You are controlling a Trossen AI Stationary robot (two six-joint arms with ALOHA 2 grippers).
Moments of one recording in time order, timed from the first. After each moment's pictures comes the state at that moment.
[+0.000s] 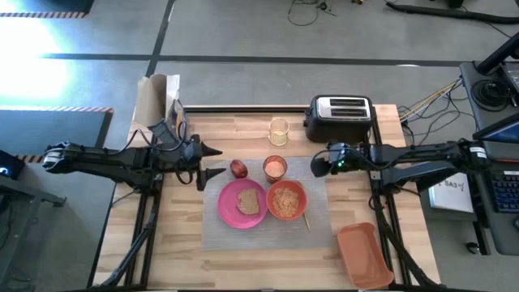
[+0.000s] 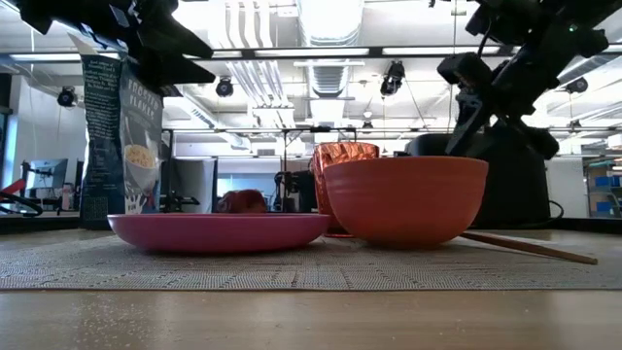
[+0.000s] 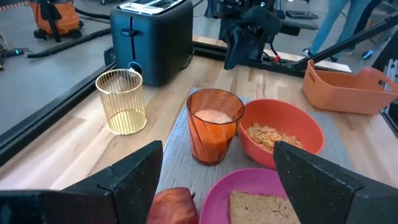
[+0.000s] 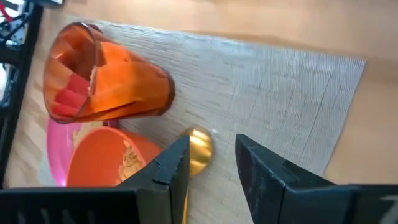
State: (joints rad) left arm -0.01 0.78 0.55 -0.10 -0.22 -0.19; right arm -0.11 1.00 0.56 -0.39 0.10 1.13
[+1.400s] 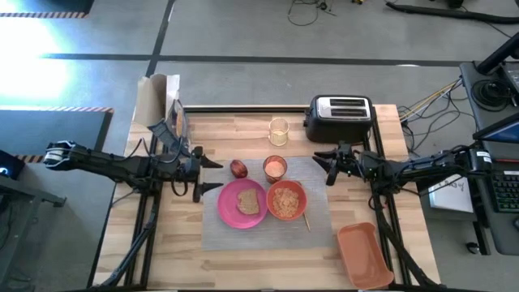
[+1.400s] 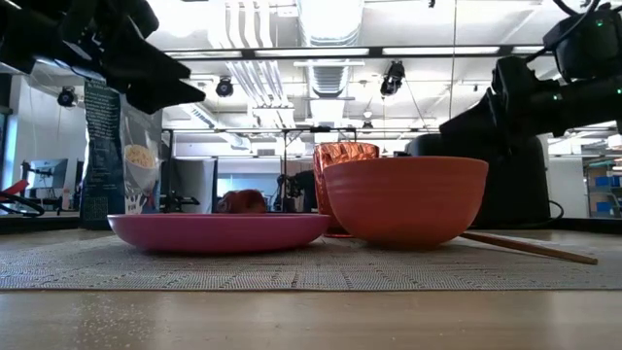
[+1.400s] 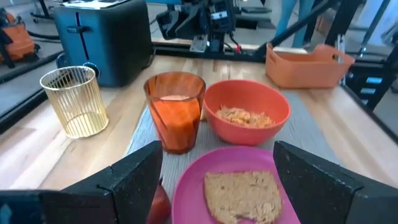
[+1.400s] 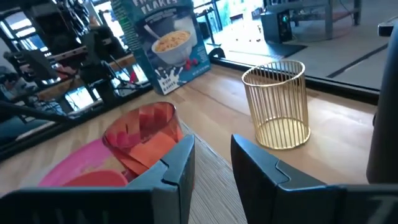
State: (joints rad) left arm -0.09 0.73 0.31 0.15 -0.15 -0.10; right arm -0.13 0.88 0.01 0.77 0.23 0.34
